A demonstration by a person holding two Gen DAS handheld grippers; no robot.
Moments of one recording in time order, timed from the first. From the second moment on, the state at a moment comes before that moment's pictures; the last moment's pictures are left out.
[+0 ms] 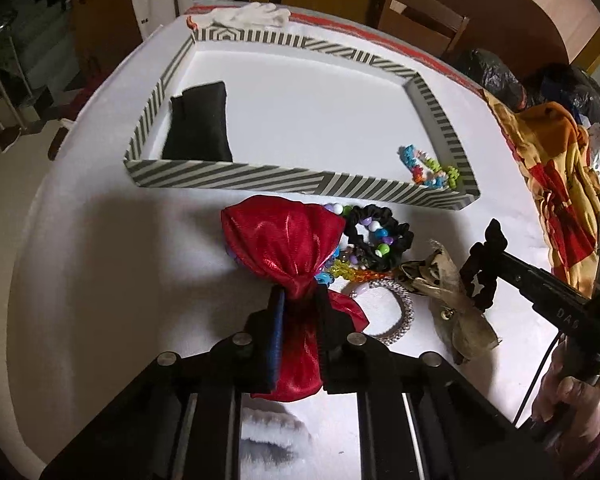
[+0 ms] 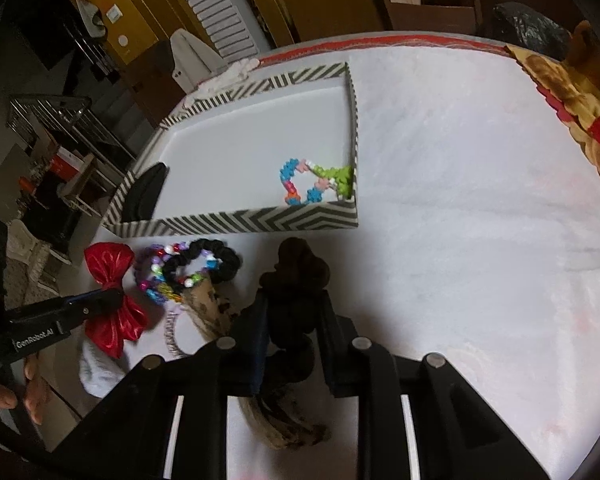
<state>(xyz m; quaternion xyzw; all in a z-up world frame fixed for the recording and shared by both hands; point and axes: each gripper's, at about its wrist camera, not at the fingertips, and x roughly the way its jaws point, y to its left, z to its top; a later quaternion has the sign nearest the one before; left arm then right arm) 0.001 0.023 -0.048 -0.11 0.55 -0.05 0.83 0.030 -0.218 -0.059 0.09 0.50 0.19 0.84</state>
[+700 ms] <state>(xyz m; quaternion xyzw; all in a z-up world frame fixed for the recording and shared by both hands) -0.011 0.007 0.007 -0.10 0.50 -0.04 0.86 0.002 -0.245 0.003 0.12 0.45 0.23 0.85</state>
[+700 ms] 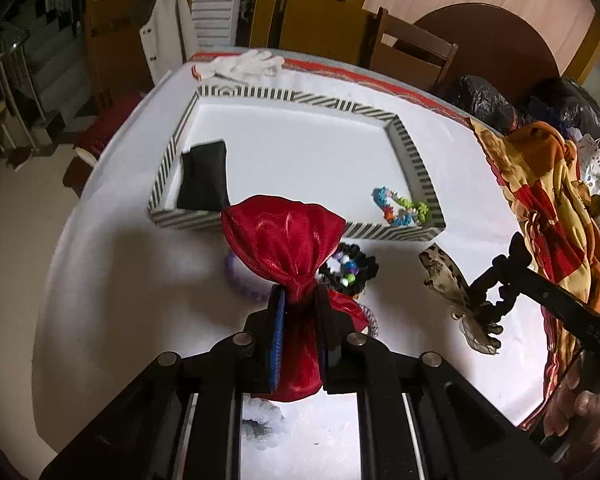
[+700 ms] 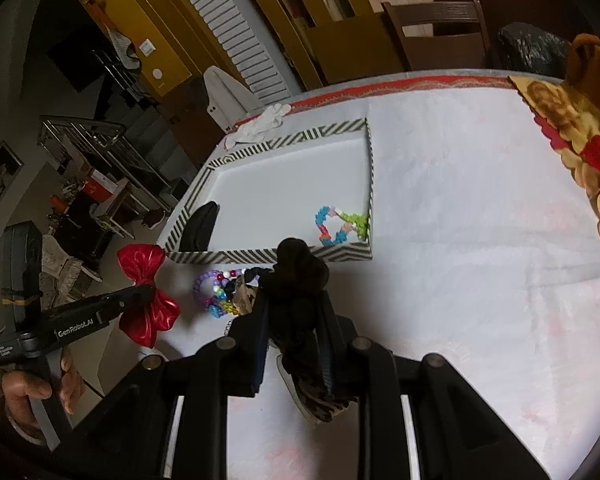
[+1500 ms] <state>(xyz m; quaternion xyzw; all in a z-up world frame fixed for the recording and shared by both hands) 0.094 0.016 0.015 -0.07 0.48 -0.01 0.87 0.102 -0.206 0.013 0.12 0.45 0.23 0.85</state>
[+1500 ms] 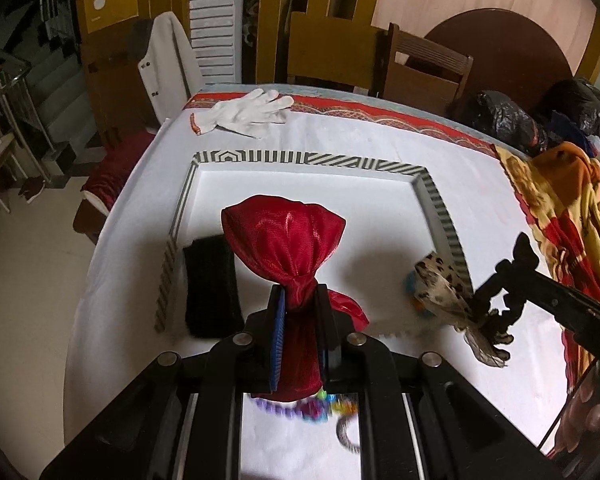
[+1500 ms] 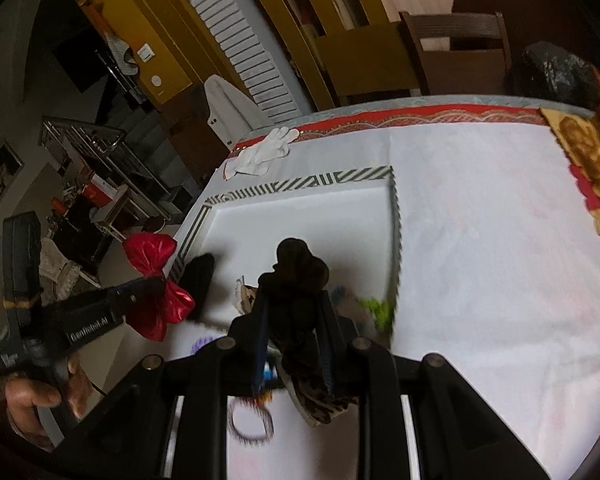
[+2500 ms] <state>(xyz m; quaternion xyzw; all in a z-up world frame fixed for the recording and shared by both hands) 0.164 0.031 -0.052 -0.06 0.55 0.02 0.83 0.189 -0.194 -0.054 0.16 0.49 0.15 0.84</state>
